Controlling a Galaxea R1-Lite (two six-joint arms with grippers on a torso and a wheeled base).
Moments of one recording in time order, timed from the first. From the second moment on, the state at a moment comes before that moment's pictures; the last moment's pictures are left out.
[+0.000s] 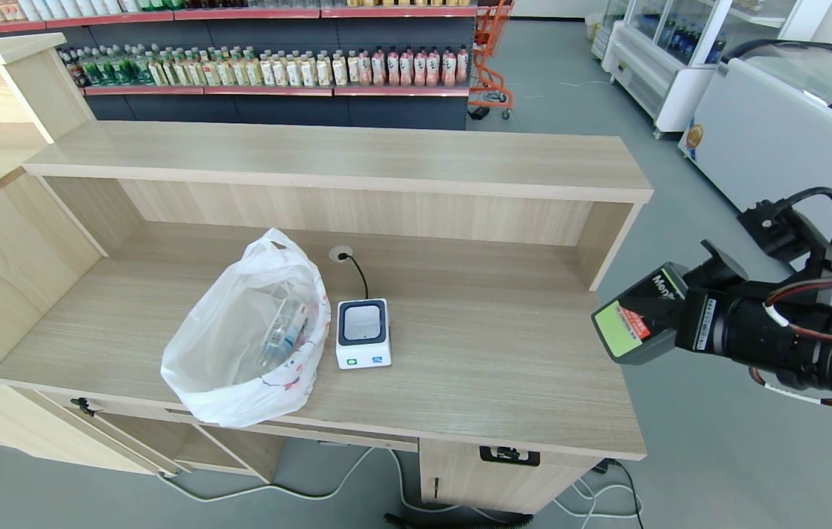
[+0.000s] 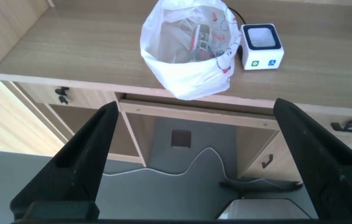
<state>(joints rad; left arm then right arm) 0.00 0.00 0.00 0.00 0.00 0.00 0.34 1.40 -0.69 -0.40 0.07 0.31</state>
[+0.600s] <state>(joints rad) 0.00 0.00 0.00 0.00 0.00 0.00 0.34 1.45 -0.71 -0.45 0.10 0.31</state>
